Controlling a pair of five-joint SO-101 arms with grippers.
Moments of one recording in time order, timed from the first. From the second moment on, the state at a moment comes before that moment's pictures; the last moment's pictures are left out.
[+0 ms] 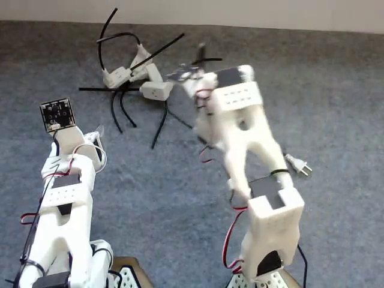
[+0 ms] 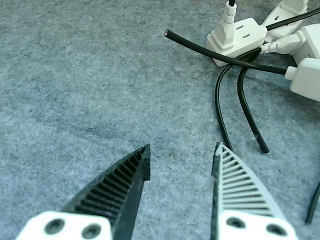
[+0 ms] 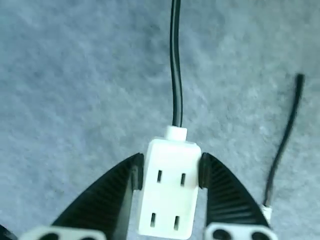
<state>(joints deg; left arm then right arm) -18.9 -33.9 70.1 8.1 4.7 -24.4 20.6 -24.4 97.7 27.5</state>
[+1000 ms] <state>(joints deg) -20.6 -33.9 70.1 8.1 5.1 -30.7 35.2 -45.8 97.0 0.8</state>
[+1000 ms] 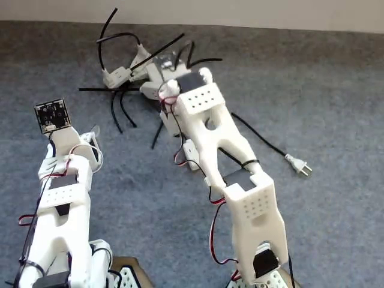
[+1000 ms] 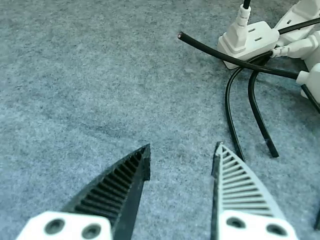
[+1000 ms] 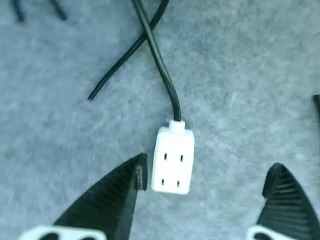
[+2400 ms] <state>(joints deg) -20.3 -33.9 70.1 8.1 5.1 17.1 32.4 -11.9 81.6 69.5</state>
